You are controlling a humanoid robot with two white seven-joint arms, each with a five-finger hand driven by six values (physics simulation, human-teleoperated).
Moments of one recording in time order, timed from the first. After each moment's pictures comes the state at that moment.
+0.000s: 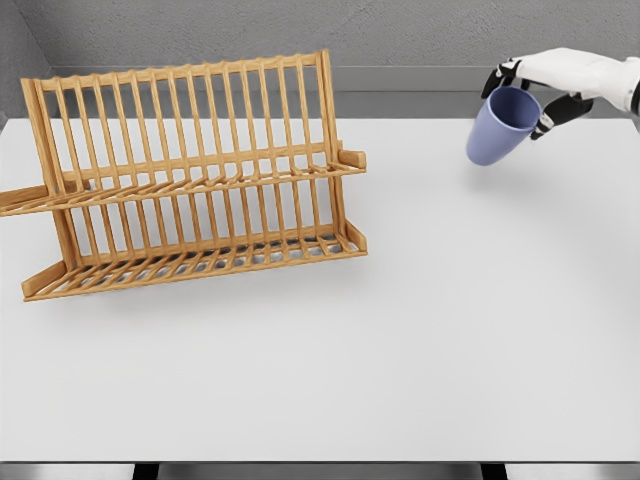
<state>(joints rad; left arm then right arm) 0.03 0.00 -0.10 -0.03 -0.26 -0.22 -0.40 -0.96 -0.72 0.63 -1.09 0.31 -0.43 0.61</state>
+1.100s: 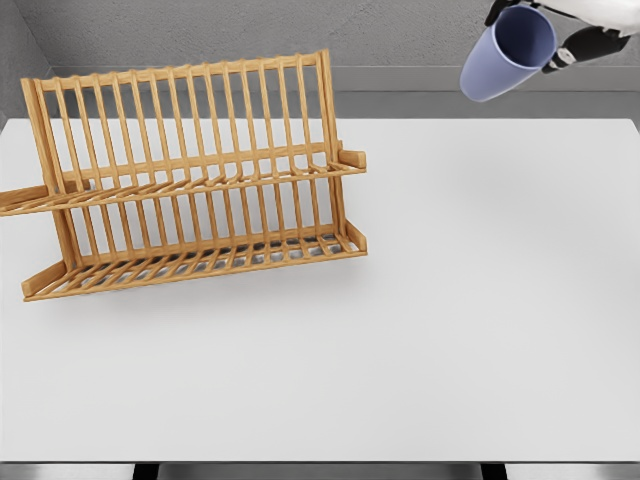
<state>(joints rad) 0.03 0.00 -0.10 -0.03 -0.26 -0.22 -0.40 -0.94 -0.79 0.46 -1.41 0.30 -0.43 0.61</state>
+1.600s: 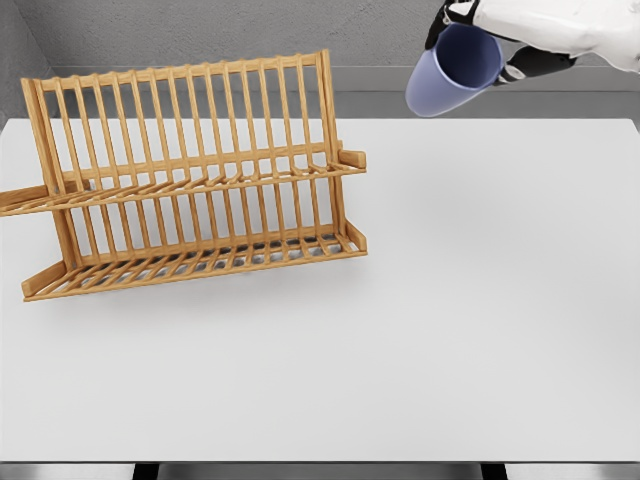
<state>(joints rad) 0.03 0.00 -0.10 -0.03 -0.26 -0.22 -0.40 -0.91 -0.78 0.47 -1.63 0.30 -0.42 0.61</state>
